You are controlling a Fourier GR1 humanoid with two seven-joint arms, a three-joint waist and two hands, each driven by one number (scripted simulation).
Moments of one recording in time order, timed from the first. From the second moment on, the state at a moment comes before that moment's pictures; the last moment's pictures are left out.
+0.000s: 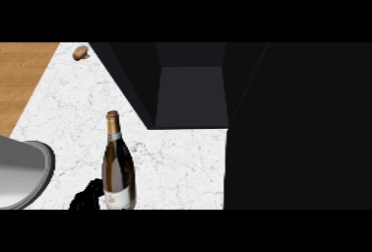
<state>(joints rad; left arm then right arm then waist) 0.09 0.24 -0.34 -0.86 0.70 0.00 -0.95 0.07 -0.05 -0.01 -2.36 -0.19 0.24 0.39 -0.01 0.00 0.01</state>
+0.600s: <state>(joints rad) 0.15 0.29 -0.38 -1.07 0.64 -0.18 -0.90 0.09 -0.03 0.00 -2.36 -0.17 0.23 0.38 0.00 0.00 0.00</state>
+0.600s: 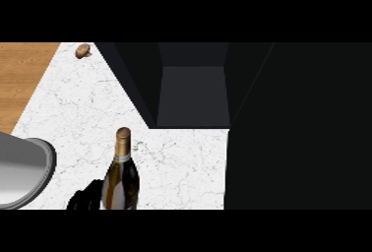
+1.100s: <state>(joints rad) 0.23 0.31 -0.40 -1.51 0.64 -0.02 -0.64 0.09 -0.04 -0.03 -2.34 -0.20 0.25 0.36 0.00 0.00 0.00</state>
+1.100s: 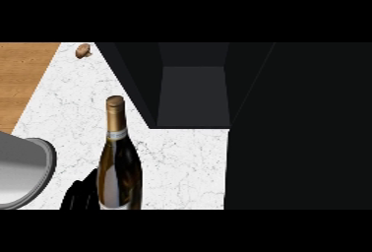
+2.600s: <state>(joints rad) -0.32 0.02 -0.37 -1.46 0.31 0.42 -0.24 0.09 -0.04 -0.03 -2.30 -0.17 0.26 0.33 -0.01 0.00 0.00</state>
